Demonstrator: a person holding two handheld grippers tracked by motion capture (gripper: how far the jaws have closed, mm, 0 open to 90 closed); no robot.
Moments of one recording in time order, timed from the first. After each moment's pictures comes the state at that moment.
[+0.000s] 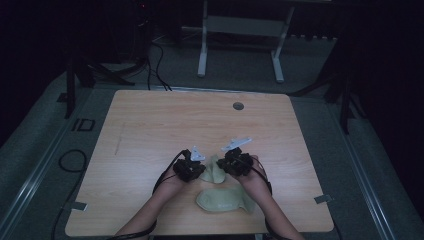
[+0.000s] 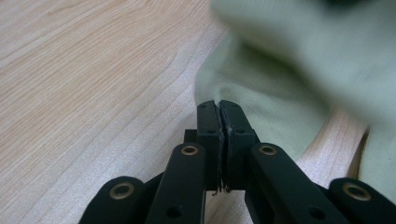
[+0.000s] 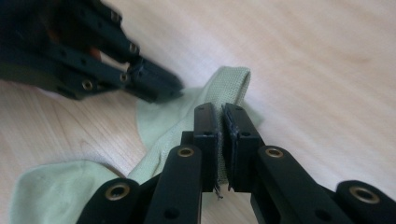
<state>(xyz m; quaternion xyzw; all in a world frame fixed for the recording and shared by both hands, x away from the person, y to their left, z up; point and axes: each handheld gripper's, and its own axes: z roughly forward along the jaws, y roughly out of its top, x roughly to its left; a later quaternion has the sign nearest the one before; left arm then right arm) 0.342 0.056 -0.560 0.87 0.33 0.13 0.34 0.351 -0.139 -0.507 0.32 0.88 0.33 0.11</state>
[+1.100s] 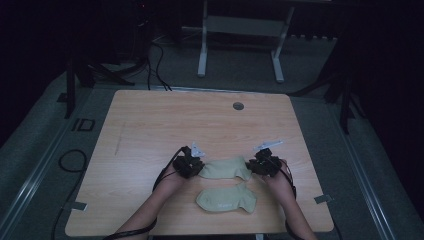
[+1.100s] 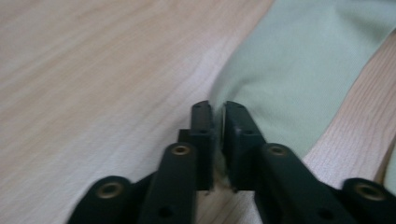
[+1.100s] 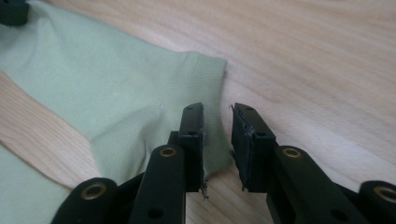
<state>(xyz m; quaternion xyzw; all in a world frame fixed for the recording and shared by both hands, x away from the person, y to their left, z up) 0.349 0.061 -0.551 0.86 0.36 0.15 0.33 0.371 -0.231 -0.541 0.42 0.85 0.30 0.12</state>
